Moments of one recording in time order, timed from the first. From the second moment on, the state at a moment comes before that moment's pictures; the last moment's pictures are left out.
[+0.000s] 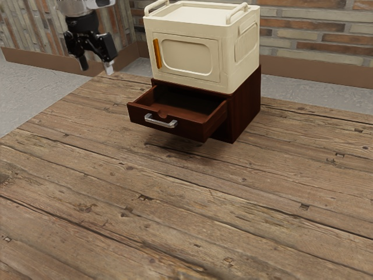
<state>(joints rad) 0.48 0.20 -0.48 -1.20 0.07 1.37 0.07</state>
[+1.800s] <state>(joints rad) 0.58 0.12 -0.51 -2.03 0.10 2.21 -0.01</state>
